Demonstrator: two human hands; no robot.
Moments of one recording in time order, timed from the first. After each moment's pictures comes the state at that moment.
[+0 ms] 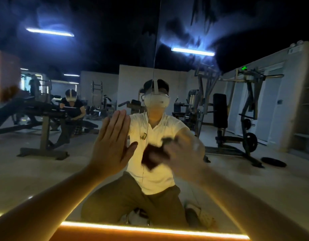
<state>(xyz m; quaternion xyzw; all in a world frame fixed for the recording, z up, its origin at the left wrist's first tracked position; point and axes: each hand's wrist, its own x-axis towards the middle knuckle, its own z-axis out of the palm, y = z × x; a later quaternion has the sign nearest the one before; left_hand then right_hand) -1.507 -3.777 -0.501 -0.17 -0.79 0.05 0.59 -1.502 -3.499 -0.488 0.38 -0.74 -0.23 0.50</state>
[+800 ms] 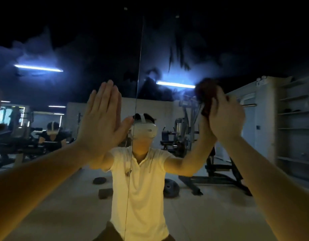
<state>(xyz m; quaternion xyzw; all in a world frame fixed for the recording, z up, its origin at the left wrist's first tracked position) -1.508 -3.756 -0.319 -0.13 -0.75 0.01 0.65 -1.509 -3.408 -0.274 0.00 -0.71 0.08 0.70</state>
